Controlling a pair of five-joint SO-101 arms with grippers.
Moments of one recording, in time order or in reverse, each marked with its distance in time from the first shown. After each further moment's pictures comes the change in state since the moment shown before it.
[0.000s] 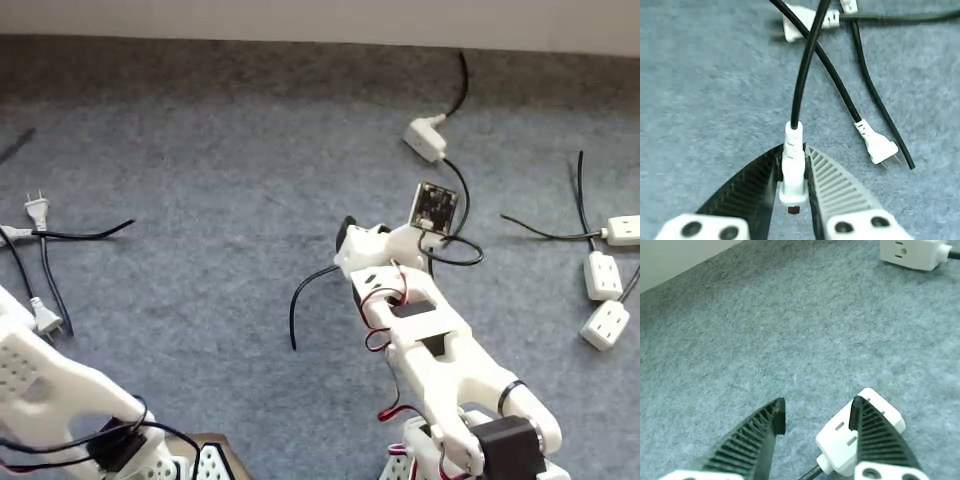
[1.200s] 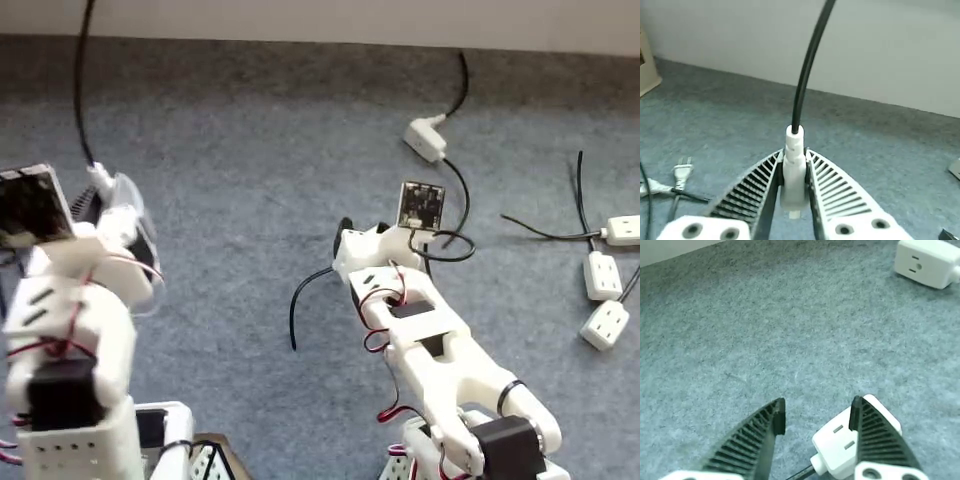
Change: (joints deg) left arm 45.9 -103.5 90.2 -45.0 56.9; right arm -0.6 0.0 0.0 0.0 7.9
